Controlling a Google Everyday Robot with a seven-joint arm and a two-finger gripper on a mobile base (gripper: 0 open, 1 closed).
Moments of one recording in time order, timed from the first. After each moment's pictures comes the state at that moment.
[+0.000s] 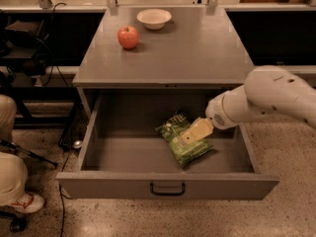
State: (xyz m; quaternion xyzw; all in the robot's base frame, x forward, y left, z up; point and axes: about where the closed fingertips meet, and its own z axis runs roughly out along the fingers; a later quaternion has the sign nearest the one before) arm 0.559 -0.122 0.748 -0.42 0.85 0.13 0.30
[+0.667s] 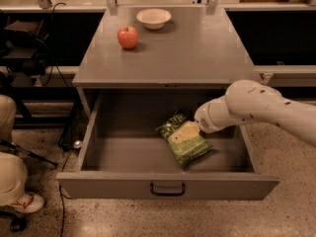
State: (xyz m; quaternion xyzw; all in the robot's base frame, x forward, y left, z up) arm 0.588 -0.108 0.696 -0.37 0.87 0.14 0.30
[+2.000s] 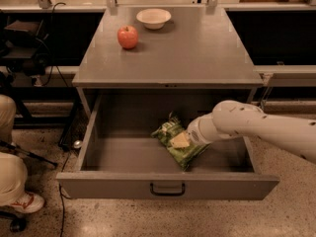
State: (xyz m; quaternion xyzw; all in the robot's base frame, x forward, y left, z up) arm 0.589 -0.088 0.629 -0.31 0.90 0.15 0.28
